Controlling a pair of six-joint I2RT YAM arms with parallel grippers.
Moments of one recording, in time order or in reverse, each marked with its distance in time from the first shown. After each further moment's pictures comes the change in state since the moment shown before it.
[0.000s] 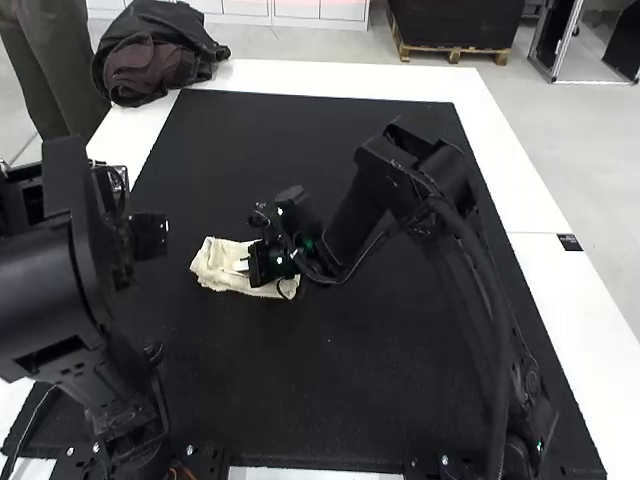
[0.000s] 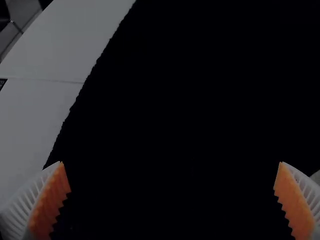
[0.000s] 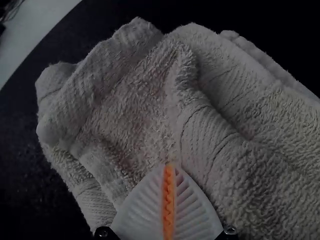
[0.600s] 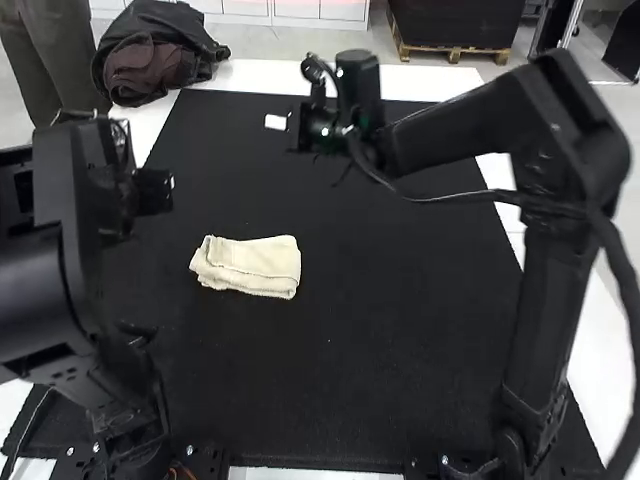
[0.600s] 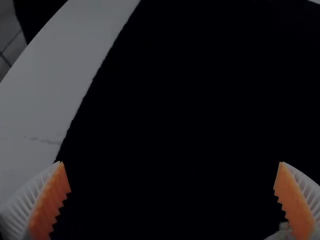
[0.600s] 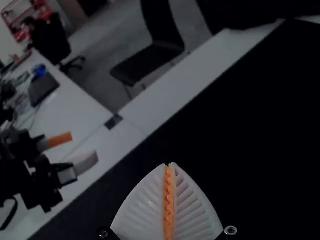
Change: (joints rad) left arm -0.092 -0.010 0.196 -0.135 0.009 -0.076; right arm -0.191 -0.540 -0.044 -0.184 -0.011 0.019
